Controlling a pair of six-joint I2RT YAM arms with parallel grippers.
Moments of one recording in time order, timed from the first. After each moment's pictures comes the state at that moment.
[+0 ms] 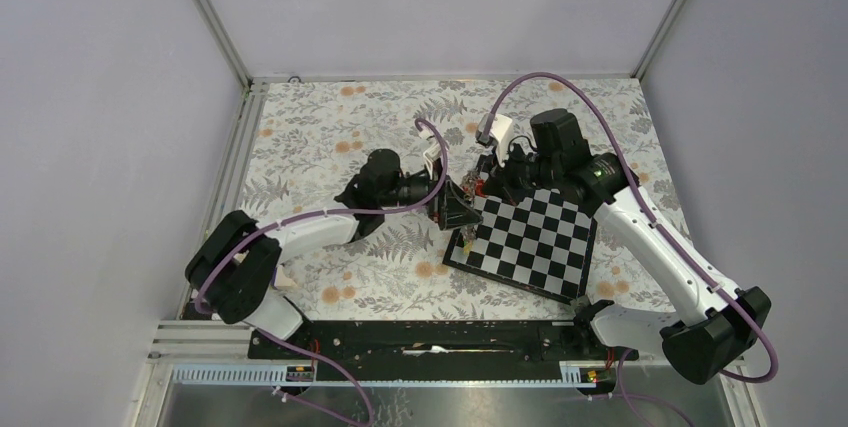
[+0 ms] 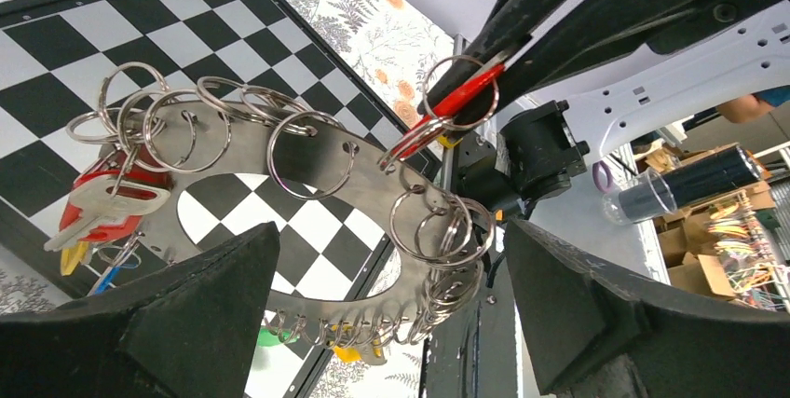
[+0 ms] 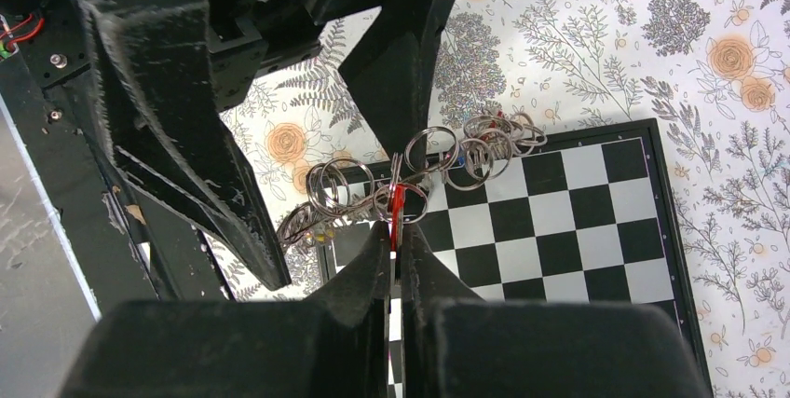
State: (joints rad) left arm -0.72 1.50 0.79 0.58 0.76 -0.53; right arm 0.54 1.20 1.22 -0.74 -0.46 -0.31
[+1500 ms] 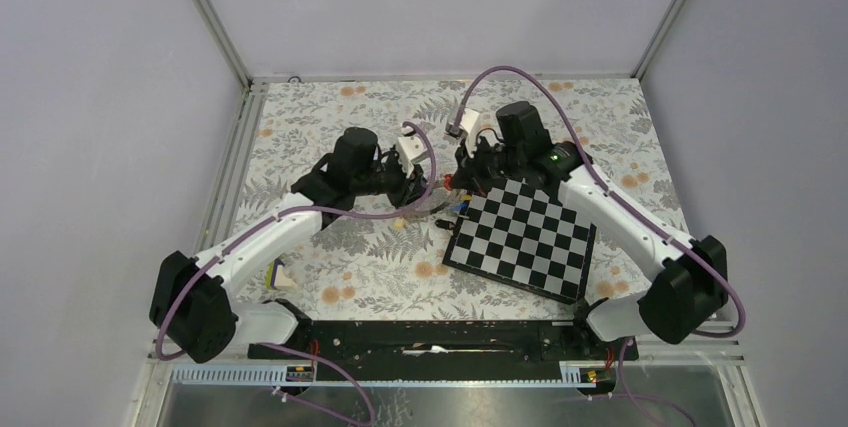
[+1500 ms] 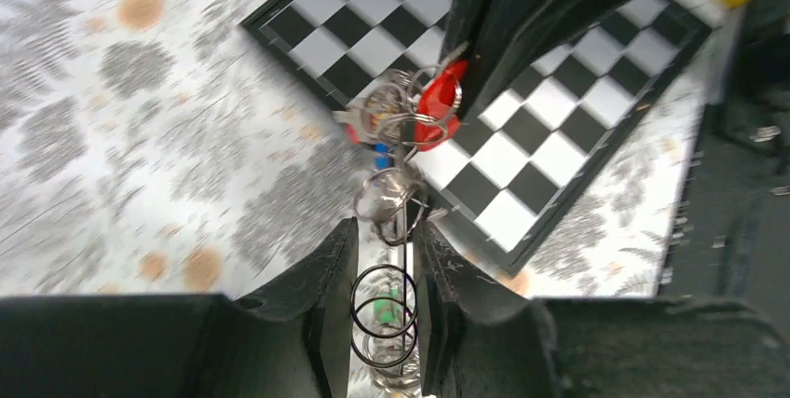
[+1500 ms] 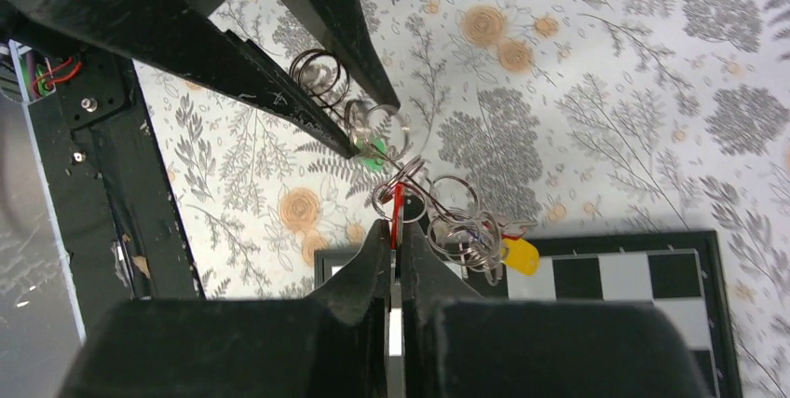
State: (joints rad) left arm -0.60 1.30 0.96 -0.14 0.57 0.16; right arm 0.57 1.37 1.22 -0.53 -0.56 -0.27
